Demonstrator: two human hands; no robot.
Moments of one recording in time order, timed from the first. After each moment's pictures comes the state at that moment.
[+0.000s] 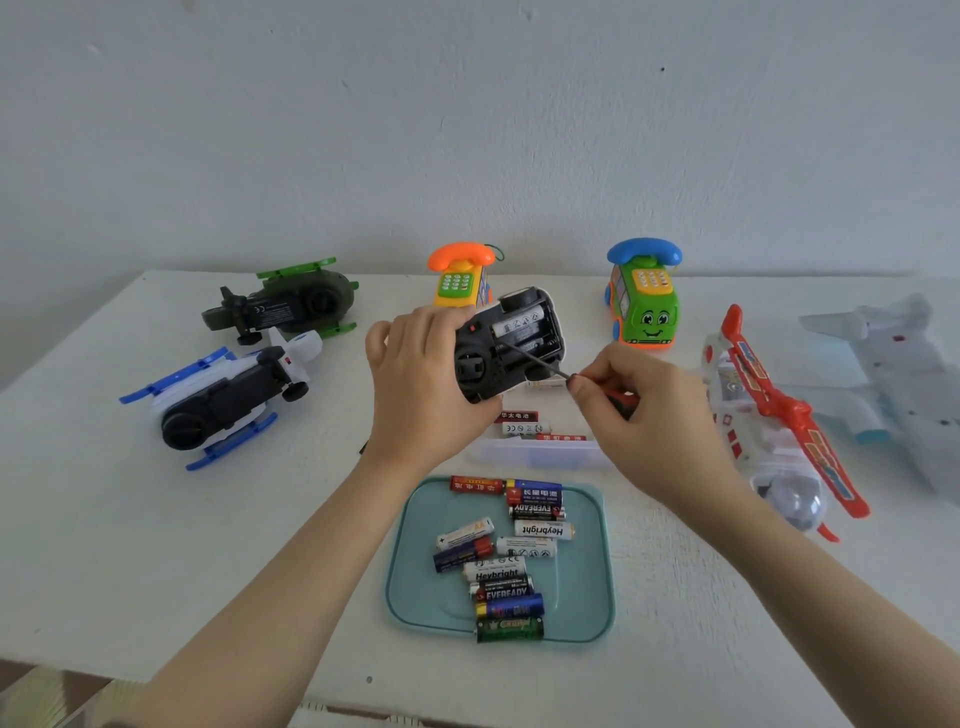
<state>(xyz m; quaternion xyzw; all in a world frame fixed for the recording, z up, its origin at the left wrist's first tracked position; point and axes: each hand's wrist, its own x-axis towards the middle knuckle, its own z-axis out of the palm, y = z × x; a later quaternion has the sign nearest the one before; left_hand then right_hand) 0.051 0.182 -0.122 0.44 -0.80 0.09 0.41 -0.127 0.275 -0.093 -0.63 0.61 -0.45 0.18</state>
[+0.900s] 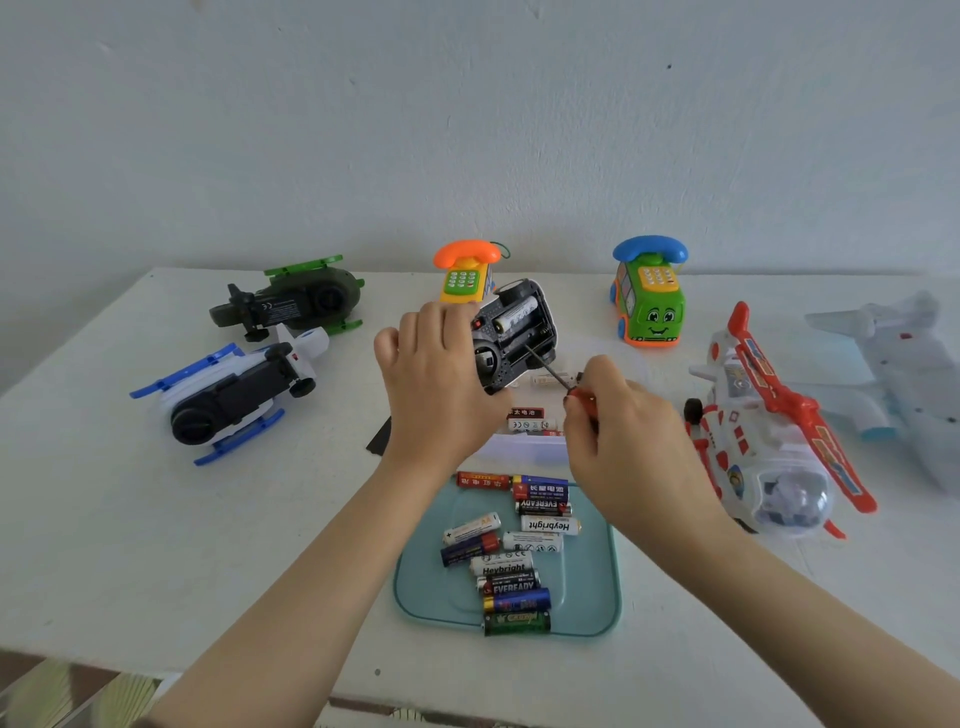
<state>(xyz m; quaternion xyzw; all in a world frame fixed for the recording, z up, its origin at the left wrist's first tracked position) 0.040 0.190 -0.120 0.50 -0.76 0.18 0.38 -0.101 0.287 -0.096 -0.68 0.65 -0.33 0.05</state>
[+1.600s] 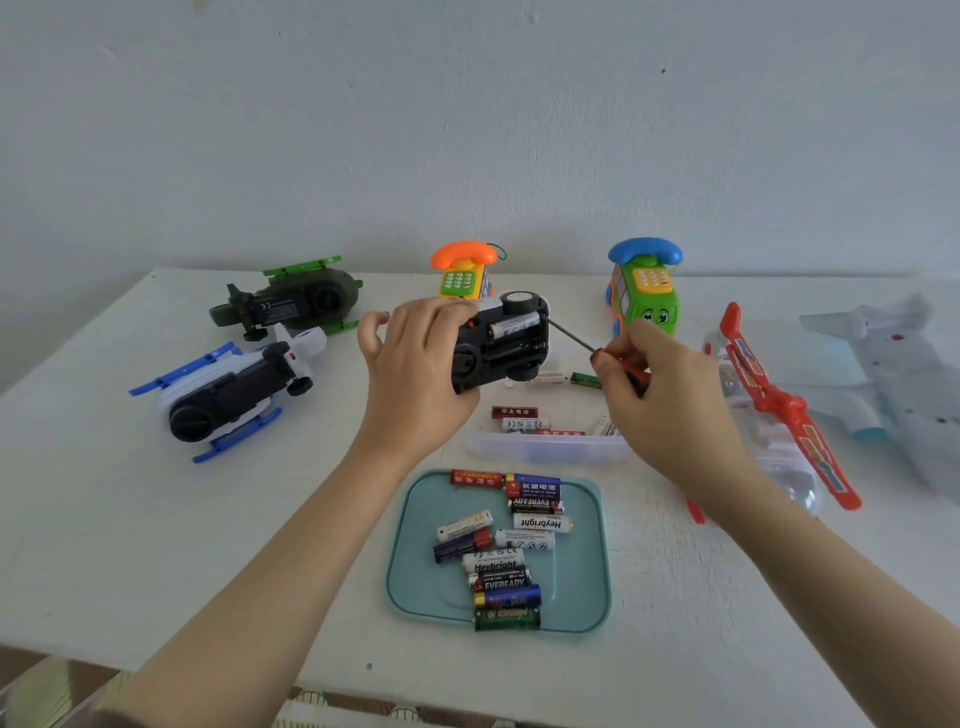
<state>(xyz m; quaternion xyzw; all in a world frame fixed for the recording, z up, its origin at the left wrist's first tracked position) 0.058 0.178 -0.121 0.41 -0.80 0.16 0.40 -0.142 0.265 -0.097 -0.61 0.65 -0.44 0.09</state>
